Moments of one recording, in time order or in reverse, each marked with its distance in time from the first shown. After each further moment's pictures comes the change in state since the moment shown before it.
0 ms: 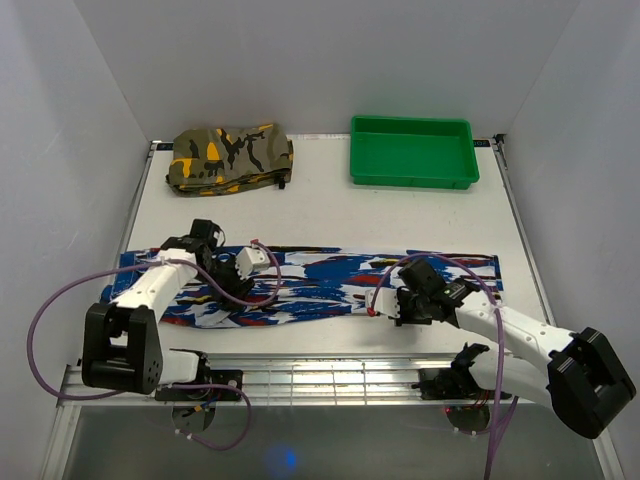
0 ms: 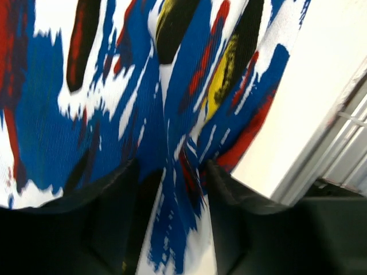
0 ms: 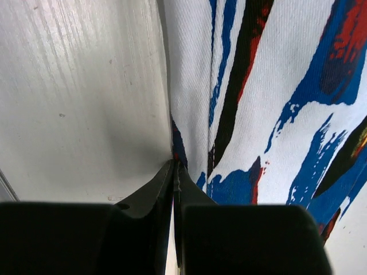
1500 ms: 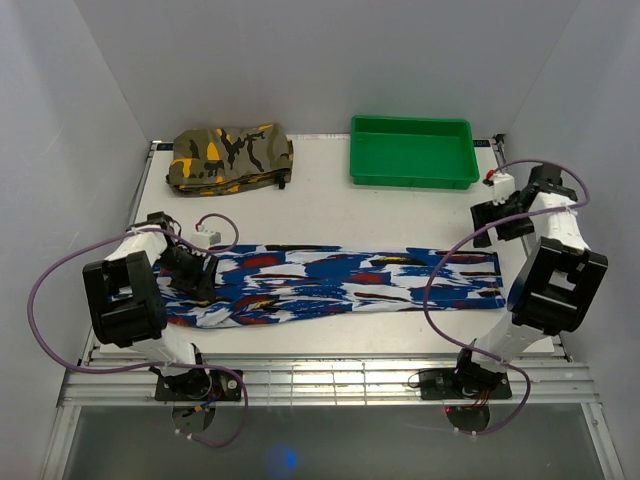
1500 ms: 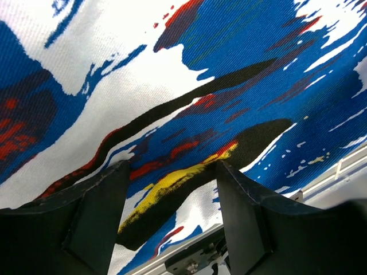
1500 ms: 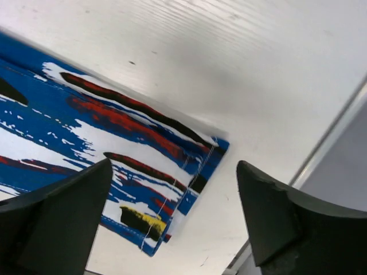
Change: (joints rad) left arm 0.413 0.278 0.163 -0.100 -0.093 -0.270; right arm -1.004 0.644 0.824 -0.274 -0.224 0.230
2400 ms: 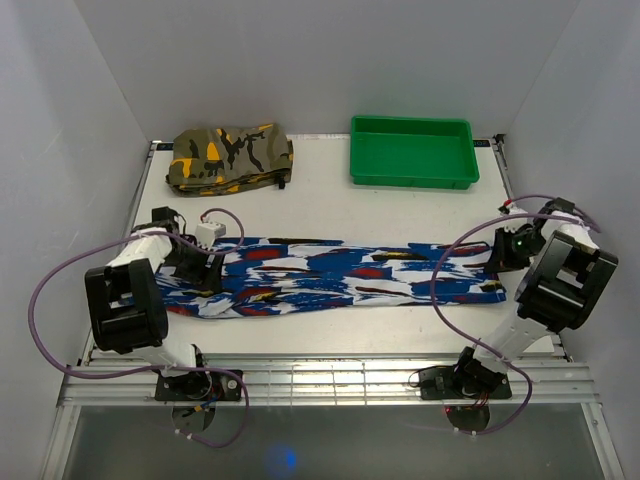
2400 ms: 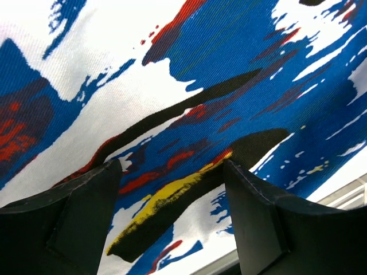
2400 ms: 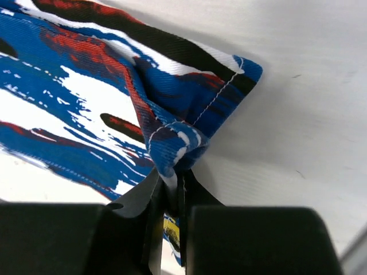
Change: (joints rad) left arm -0.046 -0.053 -0.027 0.138 0.023 -0.001; right arm -0.197 0.029 -0.209 0.005 -0.124 0.116
